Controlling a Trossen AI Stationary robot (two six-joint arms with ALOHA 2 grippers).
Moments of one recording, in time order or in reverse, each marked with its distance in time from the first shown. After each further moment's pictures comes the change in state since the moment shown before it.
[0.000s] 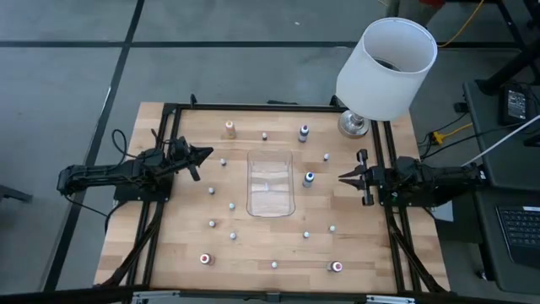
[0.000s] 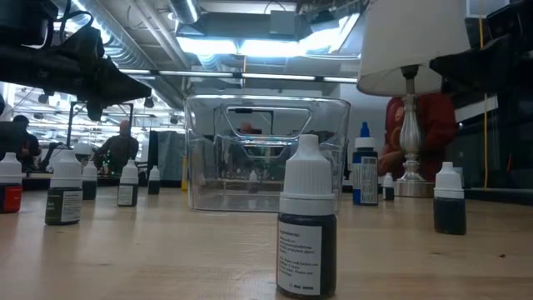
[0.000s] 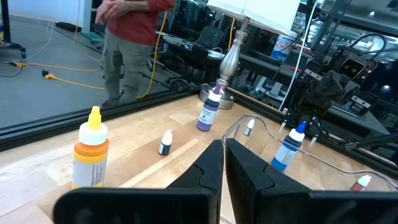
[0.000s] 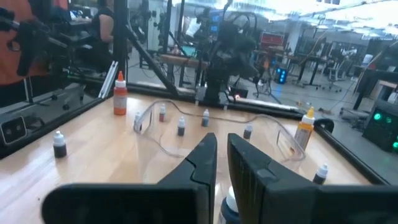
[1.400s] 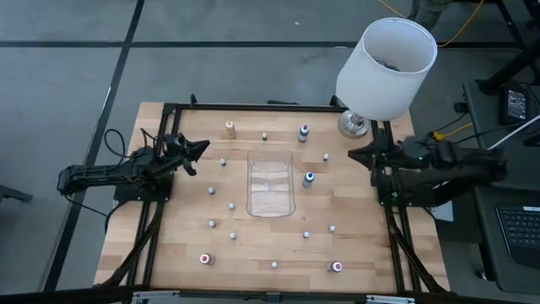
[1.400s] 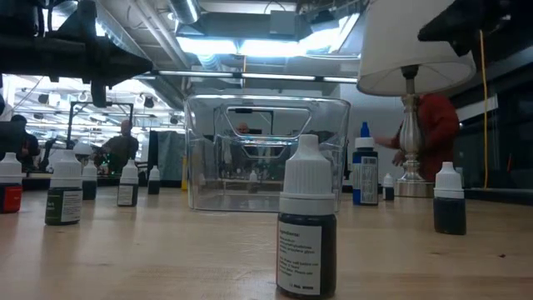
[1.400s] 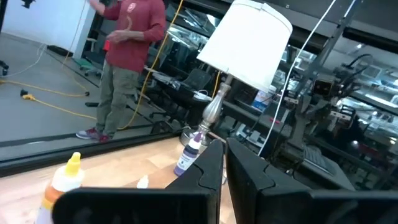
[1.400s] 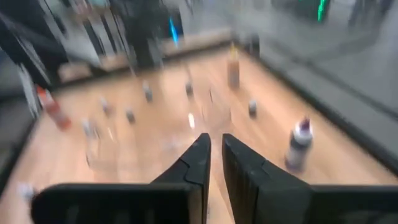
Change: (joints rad) left arm 0.001 -0.001 0.000 0.205 -0.022 -0.060; right arm 0.000 0.503 0.723 -0.713 0.287 0.423
